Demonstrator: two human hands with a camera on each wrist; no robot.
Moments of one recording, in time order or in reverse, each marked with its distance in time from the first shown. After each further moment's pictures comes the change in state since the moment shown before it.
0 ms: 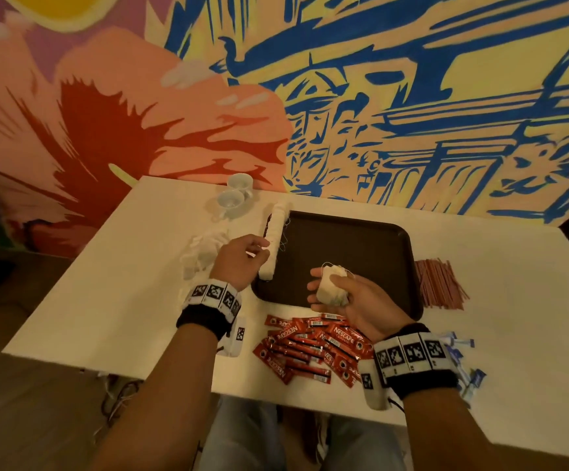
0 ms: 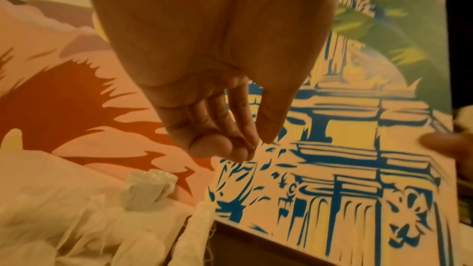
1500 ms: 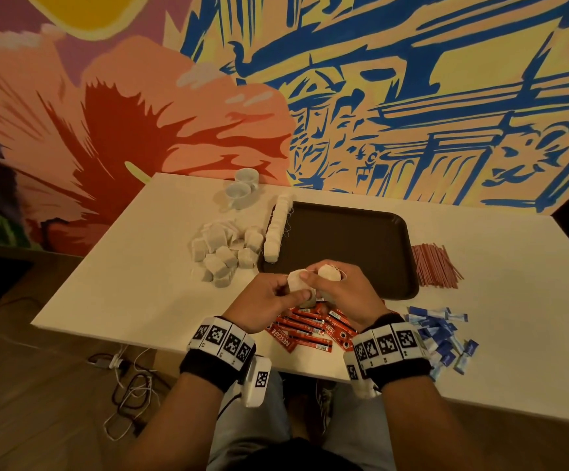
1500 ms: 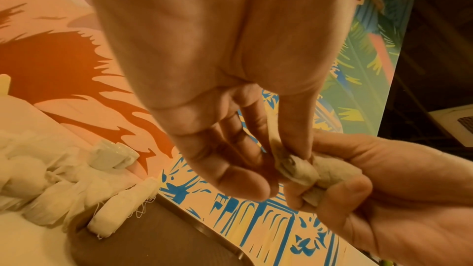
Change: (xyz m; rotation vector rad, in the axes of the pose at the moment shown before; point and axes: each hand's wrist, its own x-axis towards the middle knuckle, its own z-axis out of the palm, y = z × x) left_hand -0.144 0.029 0.011 -0.317 -0.412 0.112; right_hand -0.048 0.037 0.036 -0.398 0.051 -0.351
